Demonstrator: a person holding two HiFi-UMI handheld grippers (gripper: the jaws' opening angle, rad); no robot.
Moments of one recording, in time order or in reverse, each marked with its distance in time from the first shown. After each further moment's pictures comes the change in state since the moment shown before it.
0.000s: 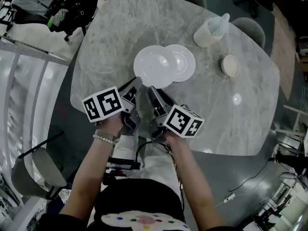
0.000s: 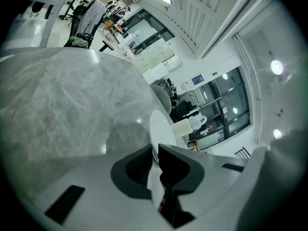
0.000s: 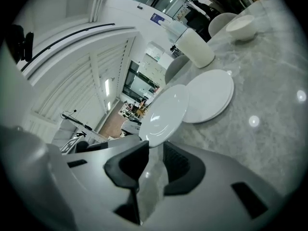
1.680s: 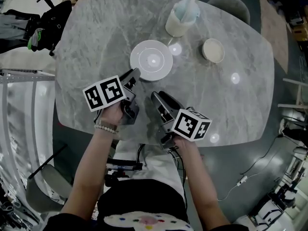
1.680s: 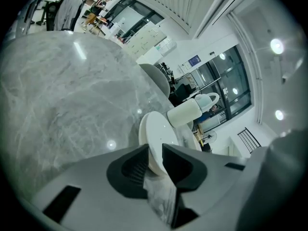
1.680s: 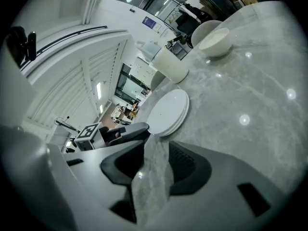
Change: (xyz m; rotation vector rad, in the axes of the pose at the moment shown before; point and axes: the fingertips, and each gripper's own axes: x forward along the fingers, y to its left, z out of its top) left arm 0.102 -0.013 -0.019 0.131 0.161 0.034; right arm -0.056 -0.064 0.036 0.048 -0.020 -0.080
